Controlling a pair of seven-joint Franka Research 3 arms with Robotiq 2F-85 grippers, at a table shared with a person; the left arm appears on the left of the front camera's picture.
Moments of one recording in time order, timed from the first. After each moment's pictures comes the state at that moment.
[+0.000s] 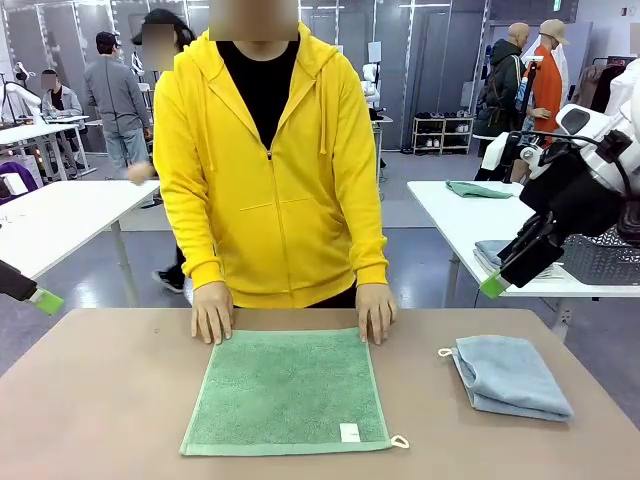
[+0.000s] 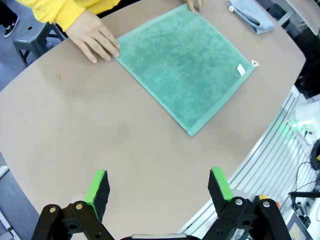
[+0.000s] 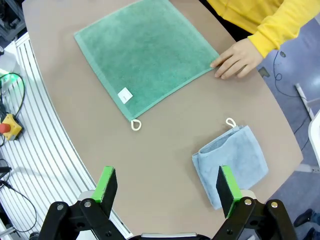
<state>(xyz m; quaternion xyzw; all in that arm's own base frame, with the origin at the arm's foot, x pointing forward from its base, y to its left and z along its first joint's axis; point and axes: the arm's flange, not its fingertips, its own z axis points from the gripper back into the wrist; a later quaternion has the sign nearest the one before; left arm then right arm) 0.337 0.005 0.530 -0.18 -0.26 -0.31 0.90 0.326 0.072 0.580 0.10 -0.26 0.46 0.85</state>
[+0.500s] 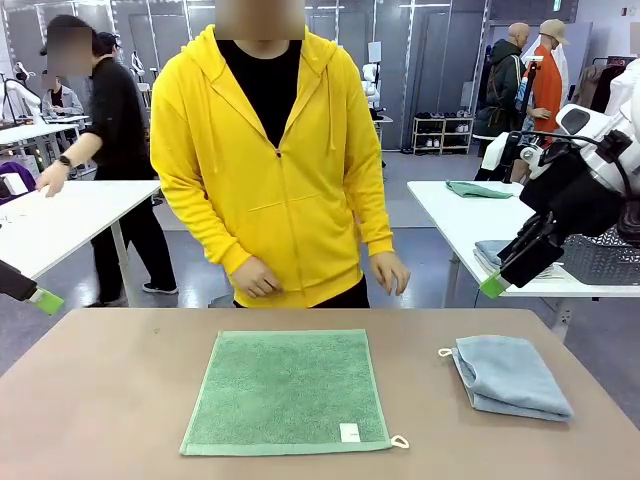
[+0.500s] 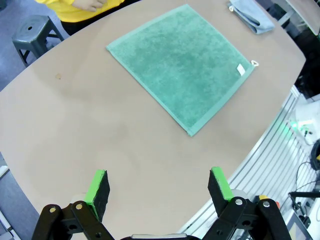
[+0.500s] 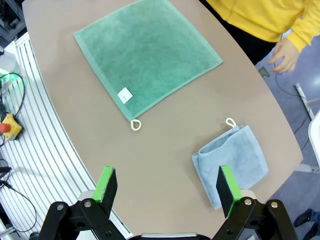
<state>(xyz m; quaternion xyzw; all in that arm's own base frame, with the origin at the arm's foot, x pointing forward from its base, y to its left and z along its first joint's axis) 0.337 0.005 0.530 -0.18 -0.26 -0.31 0.90 0.326 0.072 0.580 0.10 -0.26 0.46 0.85</state>
